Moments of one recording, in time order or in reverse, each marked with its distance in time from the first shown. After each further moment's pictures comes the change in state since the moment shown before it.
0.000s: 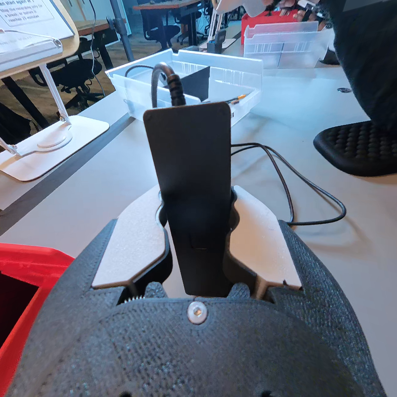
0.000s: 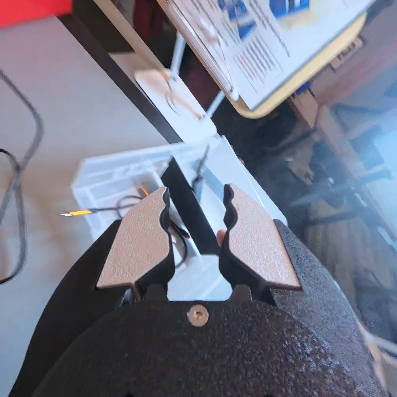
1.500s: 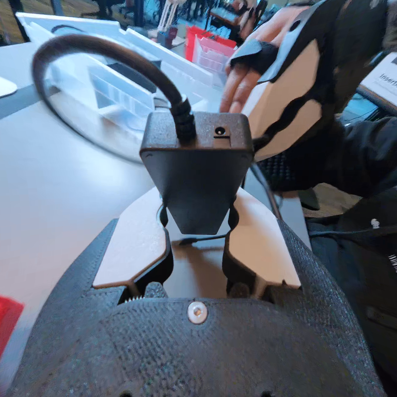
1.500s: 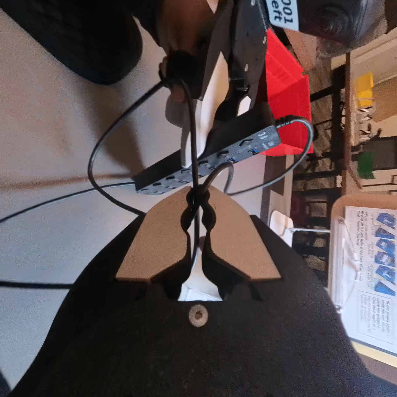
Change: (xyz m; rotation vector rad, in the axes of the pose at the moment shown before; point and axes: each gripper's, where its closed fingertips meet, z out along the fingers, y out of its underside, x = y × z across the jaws) left arm 0.039 -0.012 -0.003 -0.014 0.282 -0.279; right arm -0.256 -0.095 -0.011 0.269 -0.528 -0.664
